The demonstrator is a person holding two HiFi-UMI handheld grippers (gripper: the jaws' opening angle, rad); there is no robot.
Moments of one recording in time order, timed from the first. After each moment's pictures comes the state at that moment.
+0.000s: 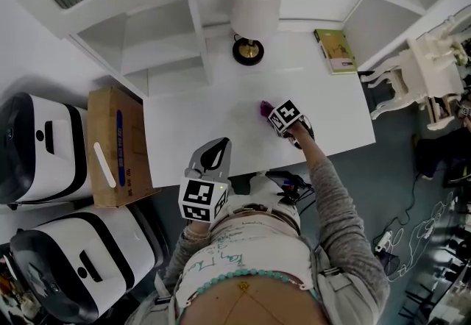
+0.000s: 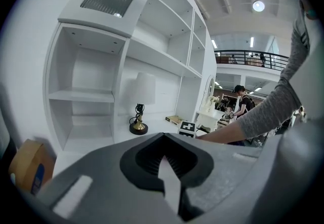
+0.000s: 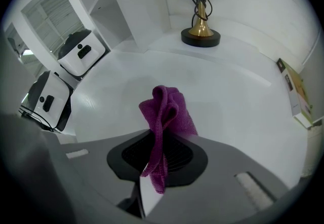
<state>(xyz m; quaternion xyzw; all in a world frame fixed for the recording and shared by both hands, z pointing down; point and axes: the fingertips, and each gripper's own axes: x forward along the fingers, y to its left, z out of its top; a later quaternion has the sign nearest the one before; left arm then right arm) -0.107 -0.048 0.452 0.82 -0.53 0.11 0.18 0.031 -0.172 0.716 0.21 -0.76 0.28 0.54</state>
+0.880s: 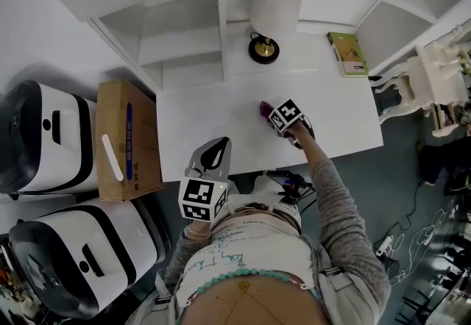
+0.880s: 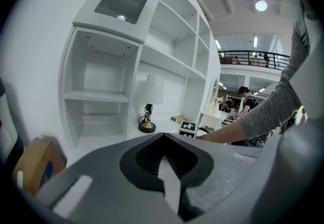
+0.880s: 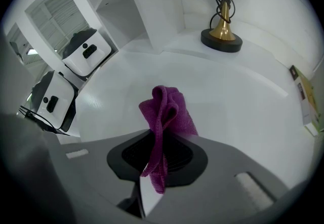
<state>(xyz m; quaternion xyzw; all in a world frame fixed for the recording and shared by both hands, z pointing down) -0.151 -0.028 0.452 0.81 -0.55 0.10 0.18 -0.023 -0.154 0.715 0.18 -0.77 0.28 0.54</state>
